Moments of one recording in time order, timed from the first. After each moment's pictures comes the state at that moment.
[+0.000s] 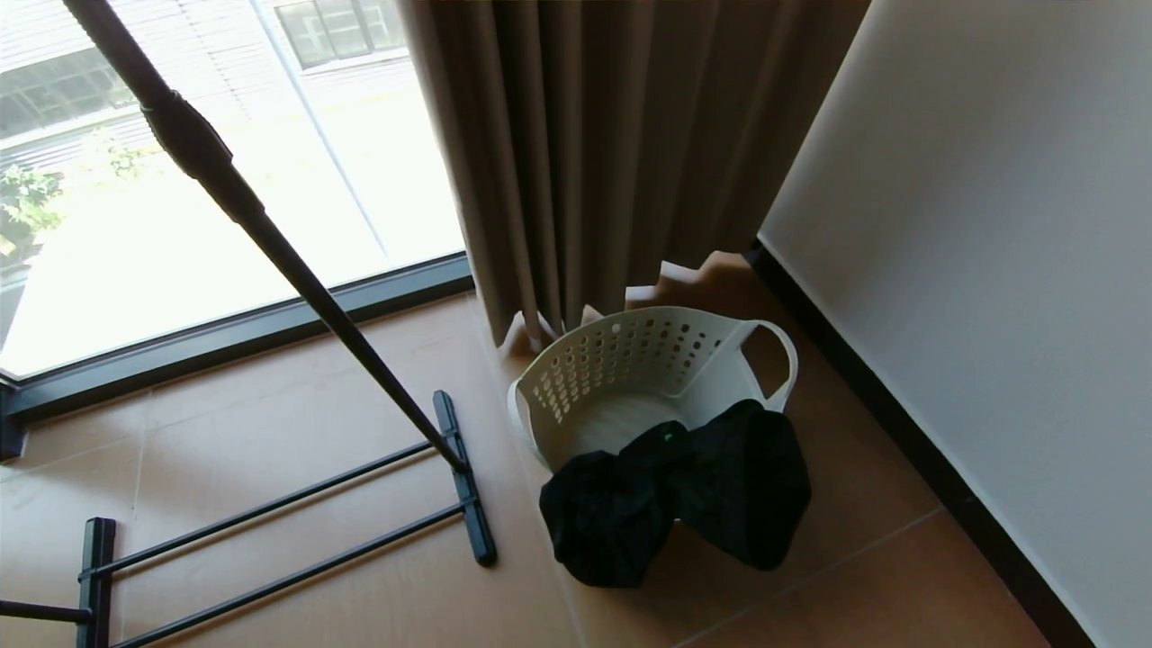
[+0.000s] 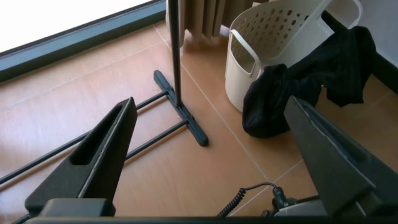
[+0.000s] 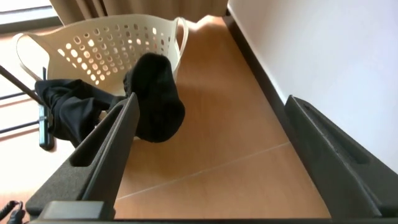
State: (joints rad) left arm 0.00 0.01 0.00 0.00 -0.20 0.05; right arm 0.00 0.00 0.00 -0.03 0.00 -0.02
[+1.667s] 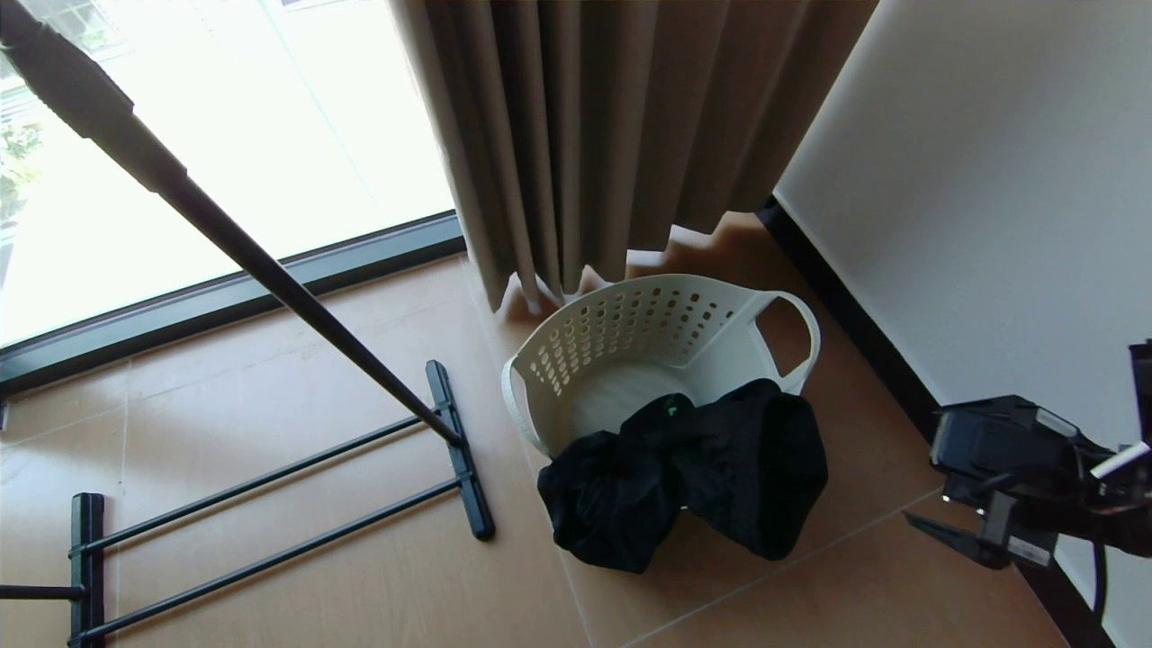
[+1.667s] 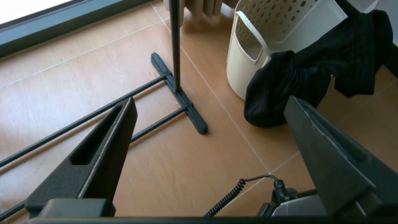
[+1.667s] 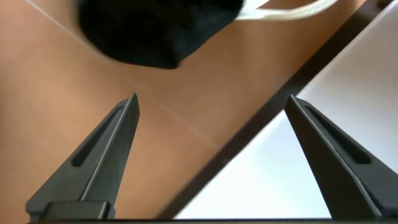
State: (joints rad) left arm 0.00 0.01 0.00 0.00 -0.19 0.05; right arm 0.13 1.40 -0.59 -0.15 0.05 -1.03
